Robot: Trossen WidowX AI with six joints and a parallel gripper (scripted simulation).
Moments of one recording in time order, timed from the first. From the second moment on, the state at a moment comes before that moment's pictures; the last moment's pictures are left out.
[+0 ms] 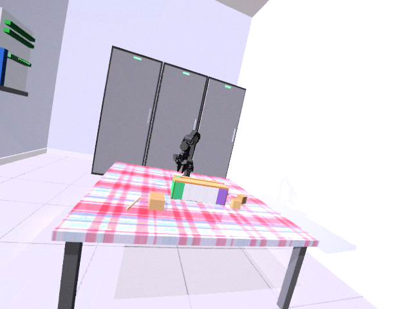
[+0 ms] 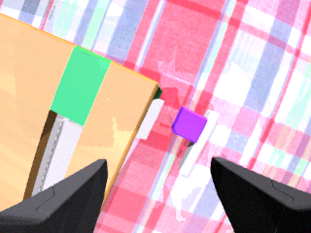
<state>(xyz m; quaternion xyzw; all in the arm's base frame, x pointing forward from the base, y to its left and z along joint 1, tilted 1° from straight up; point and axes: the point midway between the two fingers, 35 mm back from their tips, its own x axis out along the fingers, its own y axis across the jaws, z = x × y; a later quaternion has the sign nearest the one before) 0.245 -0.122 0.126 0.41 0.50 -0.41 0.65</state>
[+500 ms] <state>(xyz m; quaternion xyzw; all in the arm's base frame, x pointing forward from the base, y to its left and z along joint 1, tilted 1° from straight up) 0.235 -0.132 0.129 0.72 0.22 -0.55 0.35</state>
